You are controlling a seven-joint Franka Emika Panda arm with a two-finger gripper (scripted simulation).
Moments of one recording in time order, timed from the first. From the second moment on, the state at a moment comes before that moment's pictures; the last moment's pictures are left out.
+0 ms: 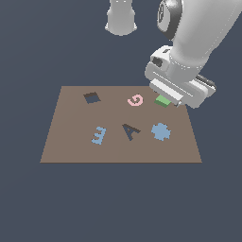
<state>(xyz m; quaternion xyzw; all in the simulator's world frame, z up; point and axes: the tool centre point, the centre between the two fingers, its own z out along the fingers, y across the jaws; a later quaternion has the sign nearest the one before) -0.075 0.164 0.049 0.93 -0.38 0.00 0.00</state>
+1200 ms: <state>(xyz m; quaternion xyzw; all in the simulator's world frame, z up) -0.074 0.163 0.031 0.93 -0.38 0.00 0.00</state>
